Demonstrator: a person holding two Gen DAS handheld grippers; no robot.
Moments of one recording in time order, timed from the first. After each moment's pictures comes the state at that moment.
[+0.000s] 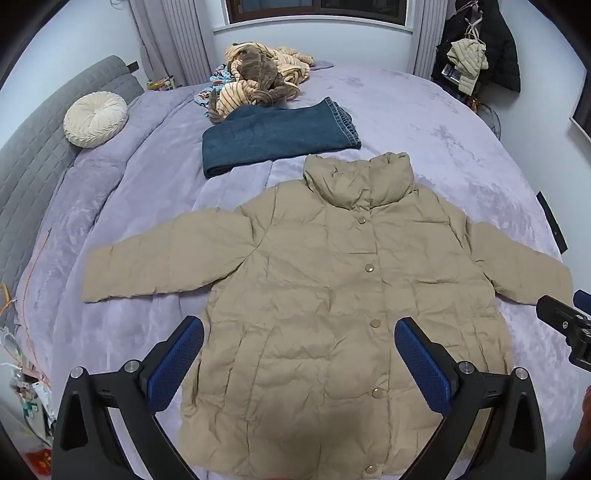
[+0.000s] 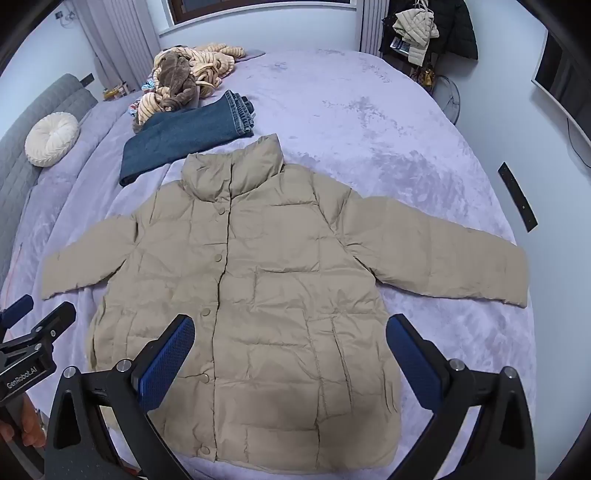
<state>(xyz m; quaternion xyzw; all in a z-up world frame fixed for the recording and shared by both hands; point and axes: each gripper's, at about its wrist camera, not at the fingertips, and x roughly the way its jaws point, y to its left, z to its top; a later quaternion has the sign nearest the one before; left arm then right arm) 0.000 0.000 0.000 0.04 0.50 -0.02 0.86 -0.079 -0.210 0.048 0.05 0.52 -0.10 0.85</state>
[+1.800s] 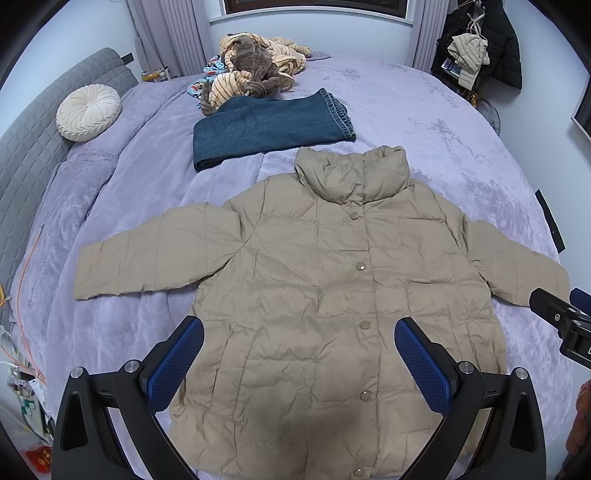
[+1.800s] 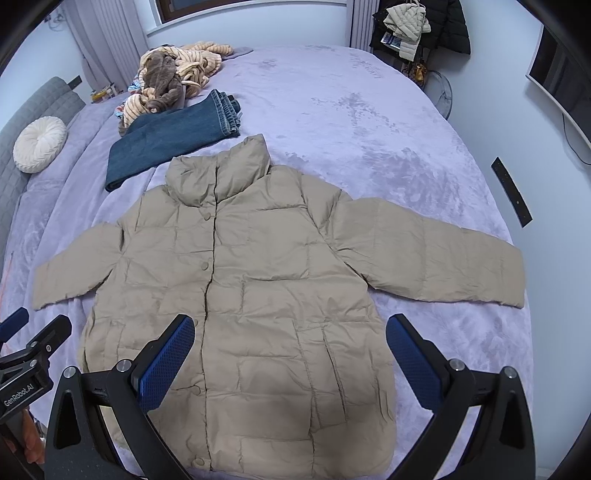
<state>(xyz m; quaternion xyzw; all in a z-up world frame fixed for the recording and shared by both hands) 0.015 -0.009 -0.007 0.02 0.52 -0.02 0.85 -0.061 -0.224 0.041 0.05 0.53 -0.11 0.84</state>
